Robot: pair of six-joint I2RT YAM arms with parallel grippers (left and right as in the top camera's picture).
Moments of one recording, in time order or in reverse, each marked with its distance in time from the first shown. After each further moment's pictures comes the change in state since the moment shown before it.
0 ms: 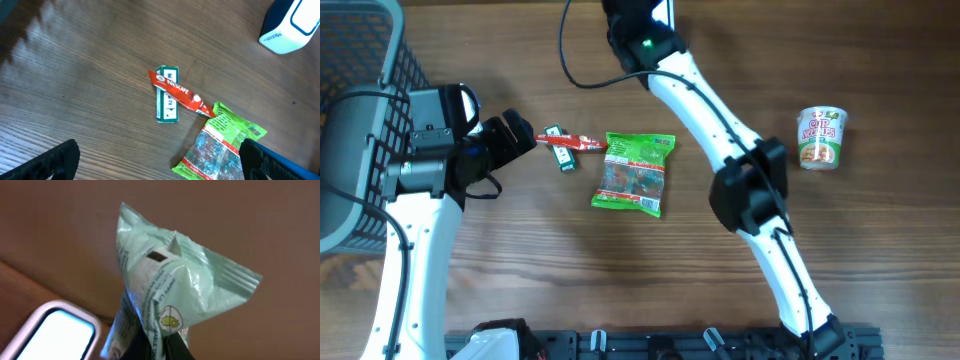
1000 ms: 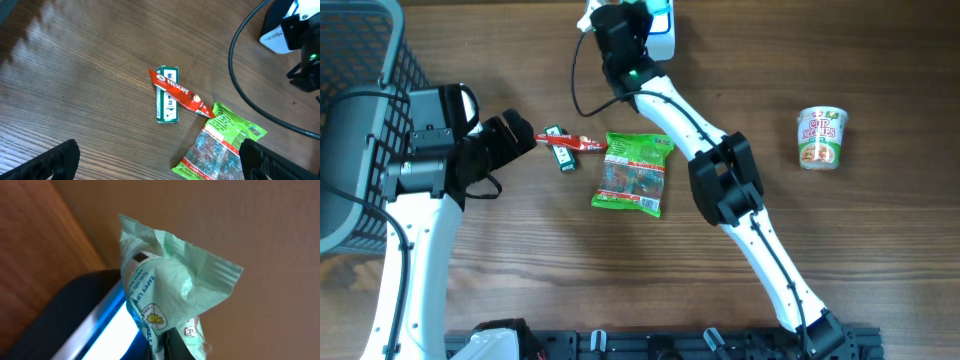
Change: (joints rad) left arm 0.000 0.000 0.000 0.000 0.000 0.000; right arm 0.018 0.219 0.015 0.074 0.012 -0.218
